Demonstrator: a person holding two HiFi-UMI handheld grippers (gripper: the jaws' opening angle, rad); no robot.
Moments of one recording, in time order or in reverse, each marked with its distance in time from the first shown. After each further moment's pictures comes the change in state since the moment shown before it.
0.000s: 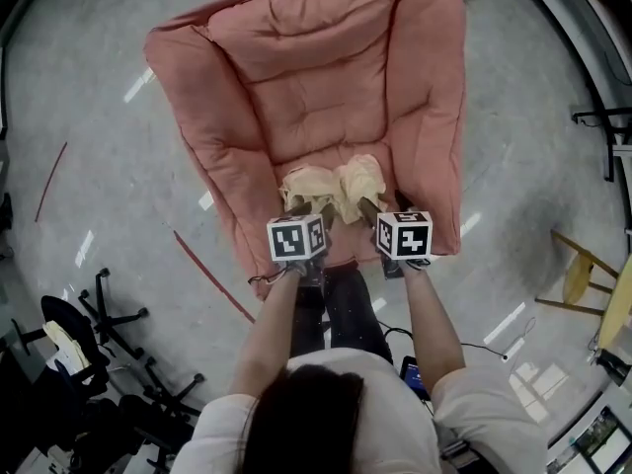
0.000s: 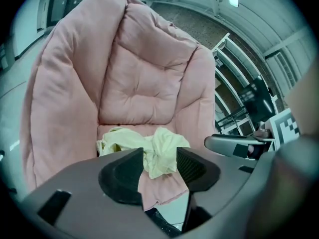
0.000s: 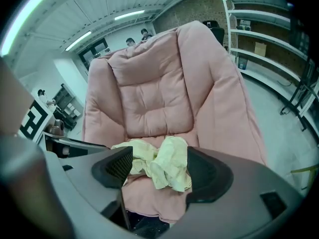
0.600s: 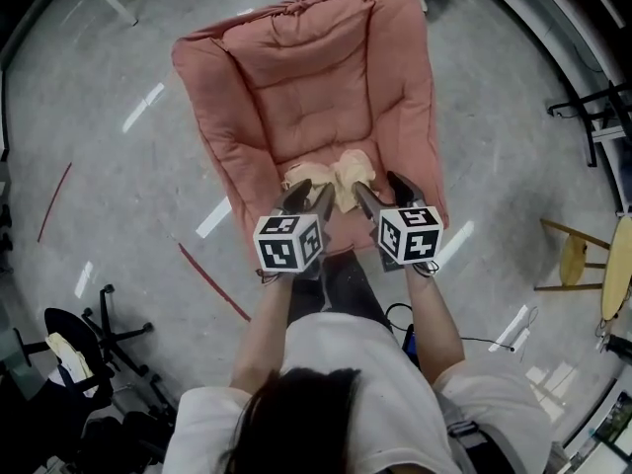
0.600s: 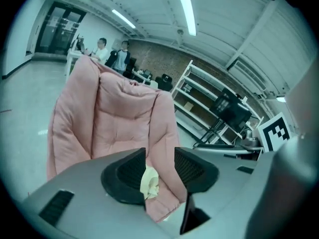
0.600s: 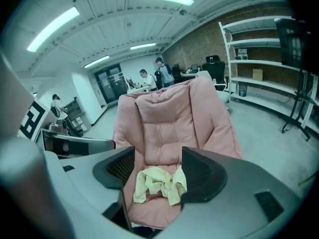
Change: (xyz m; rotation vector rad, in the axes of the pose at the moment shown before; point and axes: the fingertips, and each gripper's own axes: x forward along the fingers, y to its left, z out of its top) left arm -0.151 -0.088 0.051 0.211 -0.363 -0.166; right arm -0.142 0.072 0.060 -0.071 -0.335 0.036
